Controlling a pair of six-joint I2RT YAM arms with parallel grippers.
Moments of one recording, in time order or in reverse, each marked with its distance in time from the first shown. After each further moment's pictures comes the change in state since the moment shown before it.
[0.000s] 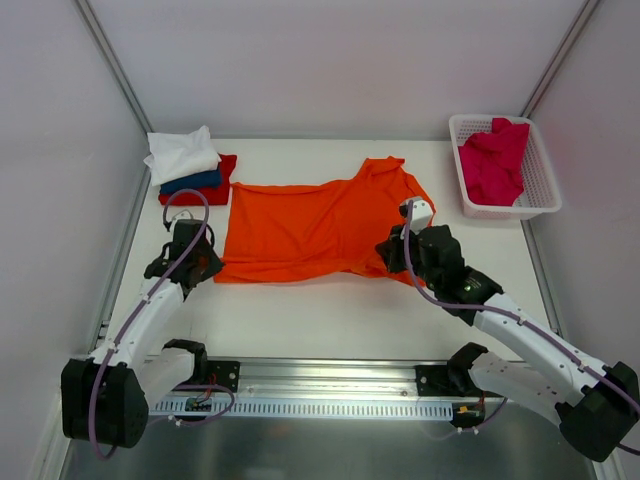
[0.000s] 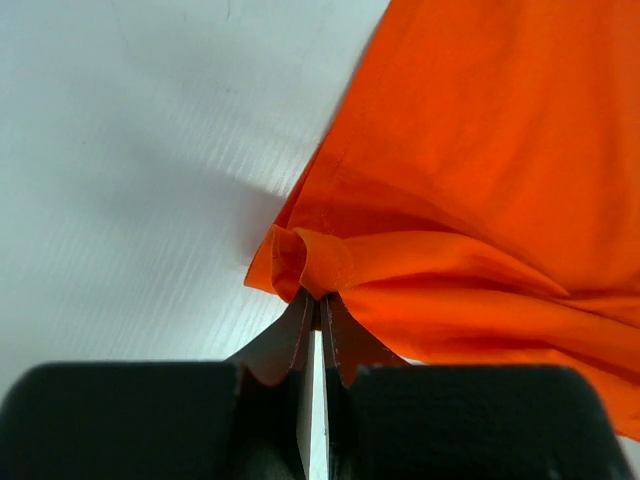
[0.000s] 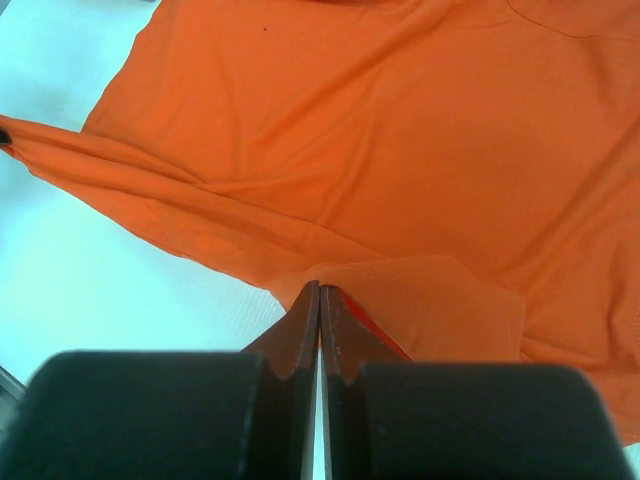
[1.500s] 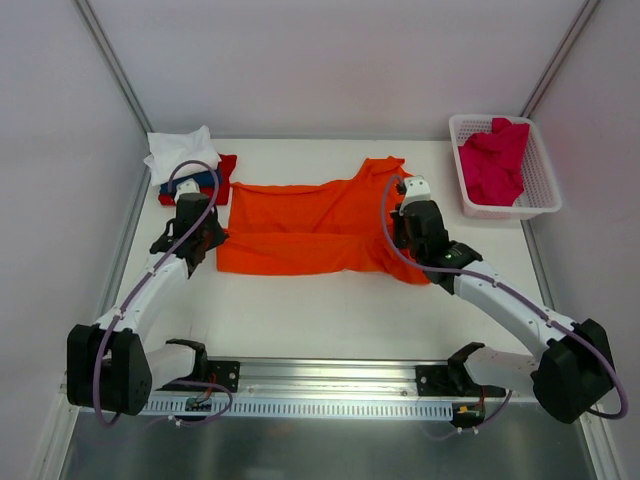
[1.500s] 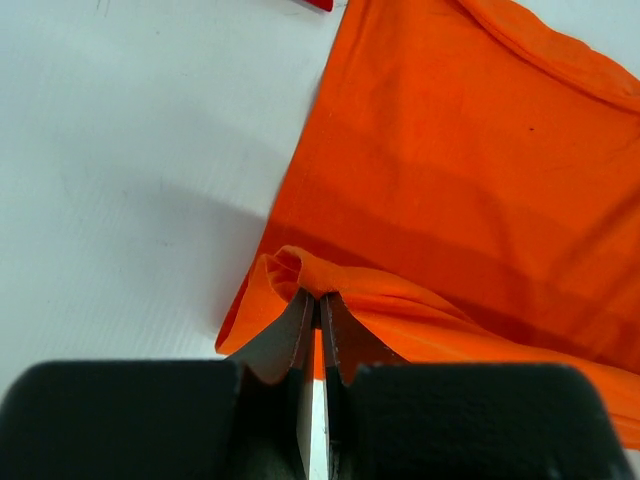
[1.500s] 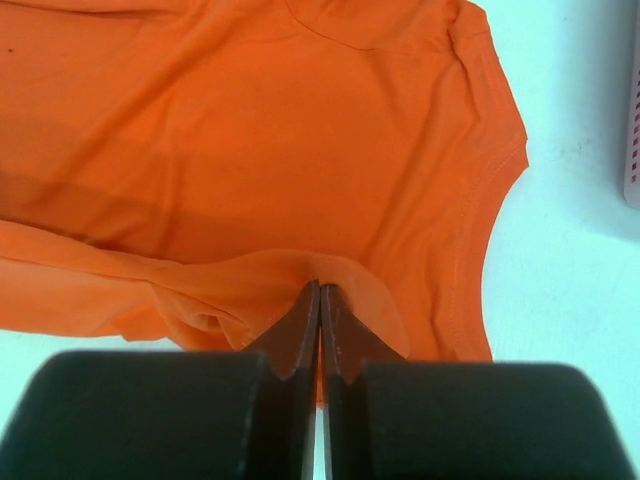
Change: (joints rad) left arm -0.006 0.151 0.146 0.195 -0.018 0.087; right arm -0.090 0.255 0.137 -0.014 0.277 -0.132
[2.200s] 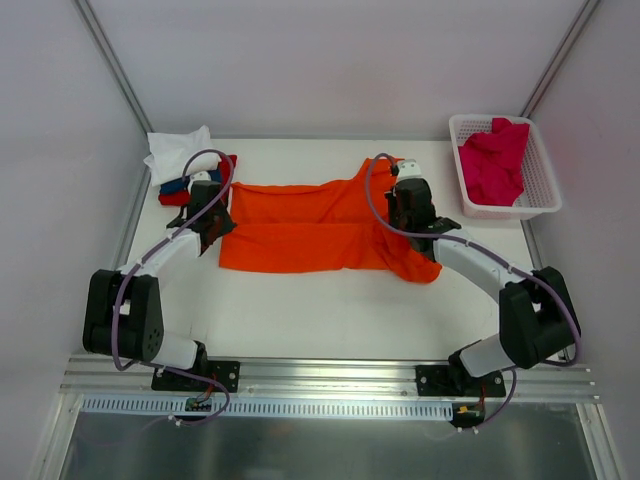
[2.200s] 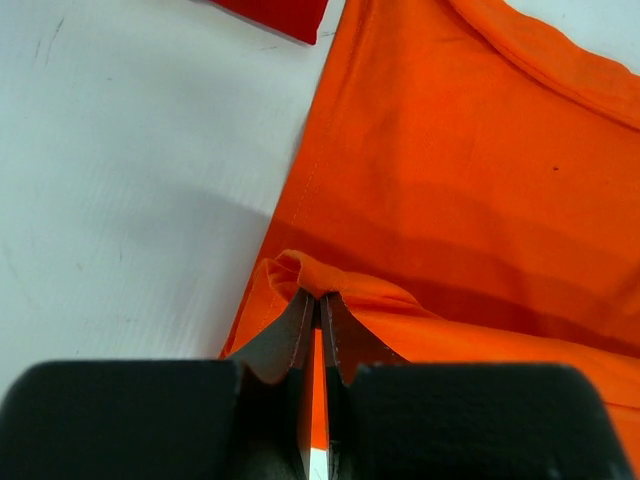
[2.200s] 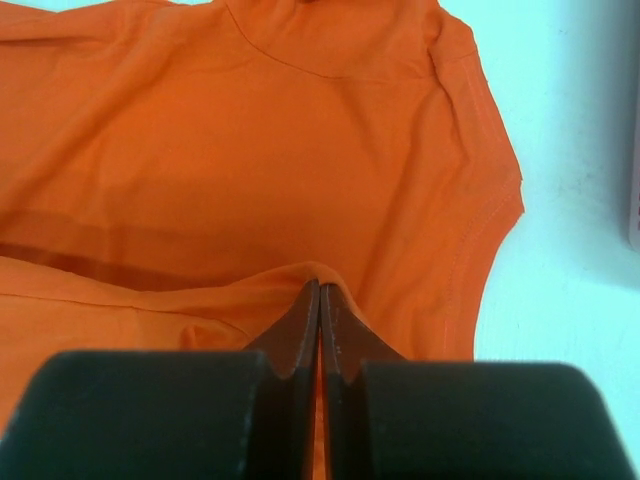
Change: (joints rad) left arm 0.000 0.265 0.087 0.132 0.000 0.027; right arm -0.111 0.293 0.129 0.111 -0.037 -0.044
